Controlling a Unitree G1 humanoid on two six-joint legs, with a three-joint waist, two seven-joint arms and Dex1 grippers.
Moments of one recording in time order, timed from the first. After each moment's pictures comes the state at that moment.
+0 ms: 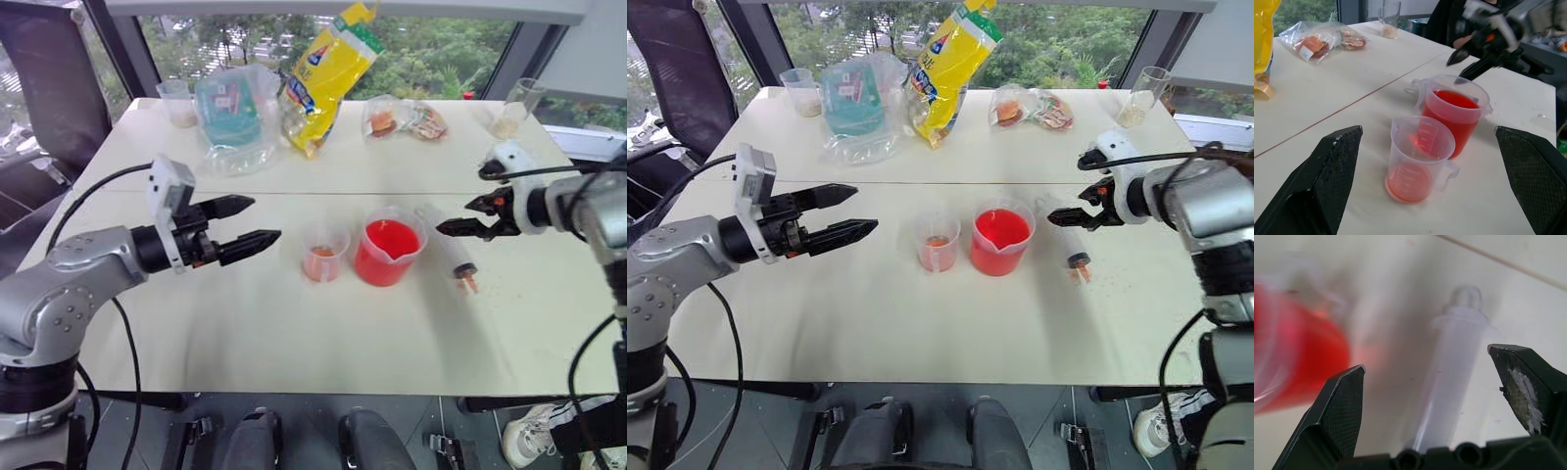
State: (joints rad) left arm -0.42 0.75 0.22 -0.44 -0.94 0.86 -0.69; right arm -0.96 -0.94 0.29 0.37 0.25 1.02 0.91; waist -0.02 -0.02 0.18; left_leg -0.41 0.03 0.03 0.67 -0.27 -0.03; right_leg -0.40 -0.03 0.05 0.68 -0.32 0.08
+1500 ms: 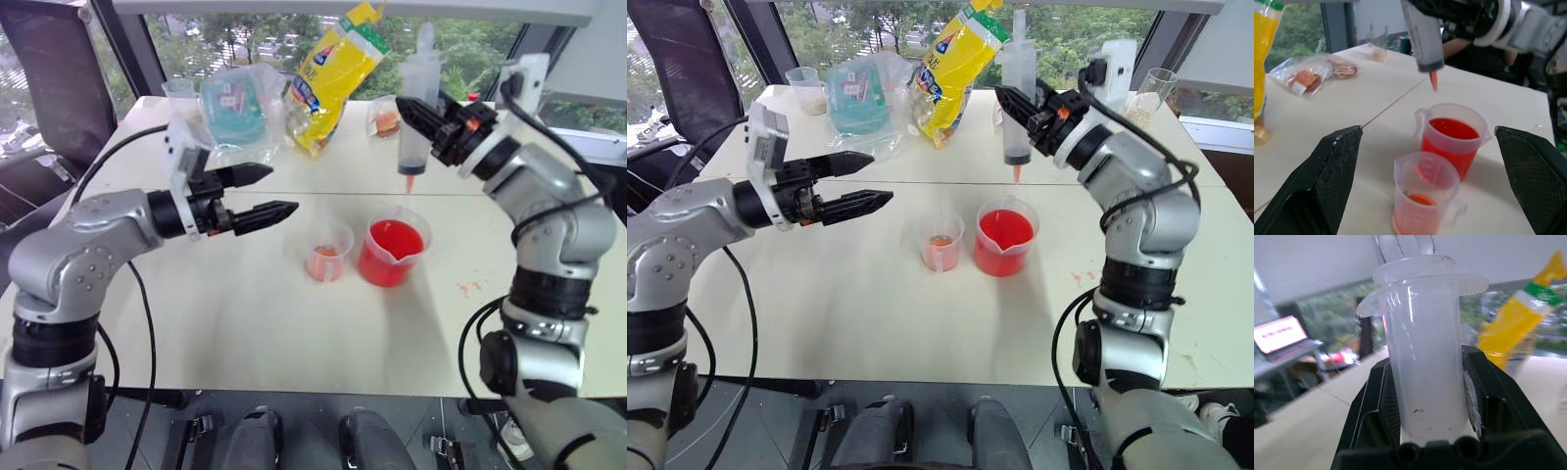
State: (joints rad) left arm -0.70 0.70 0.10 -0.27 -0.86 0.82 -0.79; right arm -0.77 -0.35 -0.32 -0.21 0.51 0.73 0.57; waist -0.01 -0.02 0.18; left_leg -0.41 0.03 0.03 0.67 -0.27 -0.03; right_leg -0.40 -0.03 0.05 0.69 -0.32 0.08
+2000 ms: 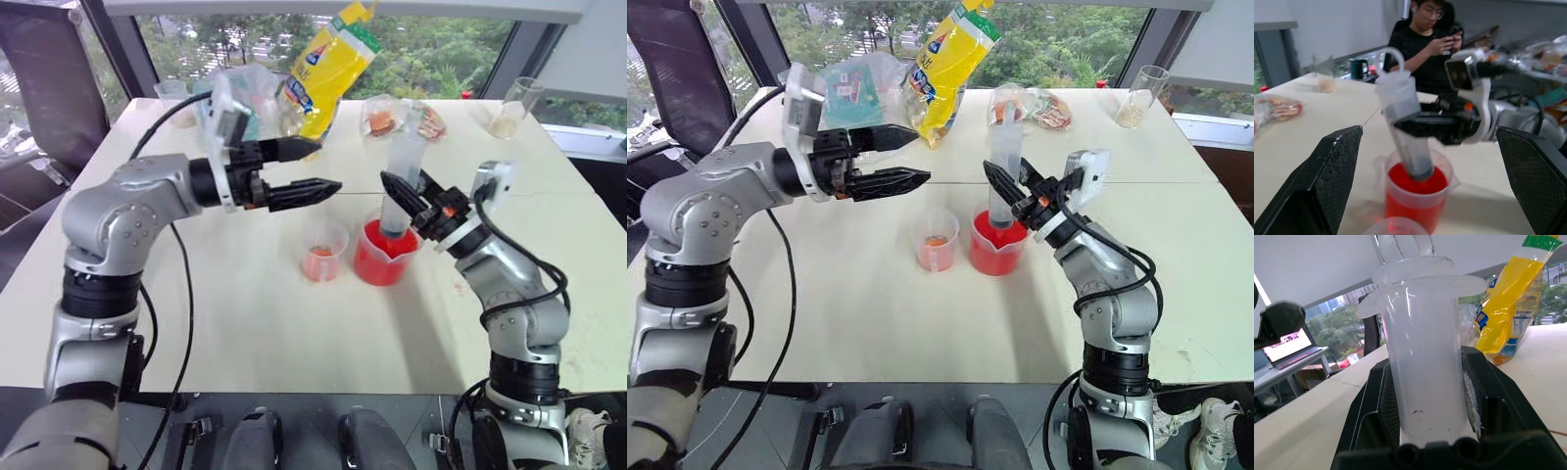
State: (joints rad) left arm -0.90 0.55 -0.01 -0.12 -0.81 0.80 -0.91; right arm -0.40 -0.27 -0.20 -0.28 0.49 0.45 0.56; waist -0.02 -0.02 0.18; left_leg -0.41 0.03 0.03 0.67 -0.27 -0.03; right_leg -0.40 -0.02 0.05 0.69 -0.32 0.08
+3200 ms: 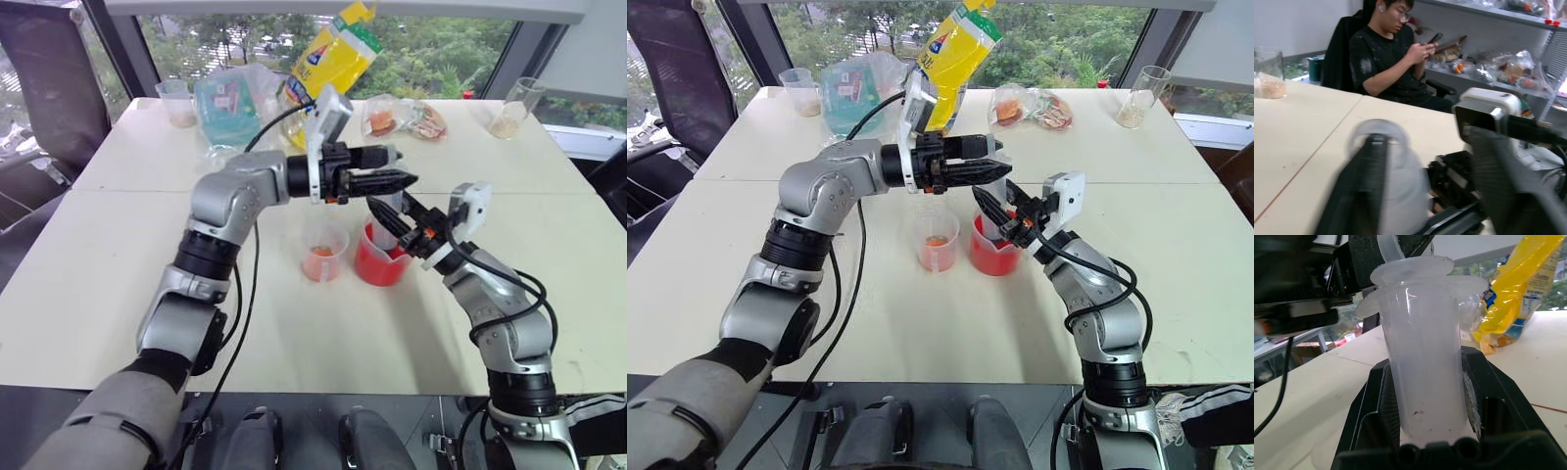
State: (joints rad) left arm -1.11 0.21 -0.11 0.32 -0.55 0.64 -1.01; right arm -0.35 -0.33 -0.10 -0.28 0.47 0.36 0.54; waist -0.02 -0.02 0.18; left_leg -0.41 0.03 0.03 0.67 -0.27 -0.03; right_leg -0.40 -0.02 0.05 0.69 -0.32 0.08
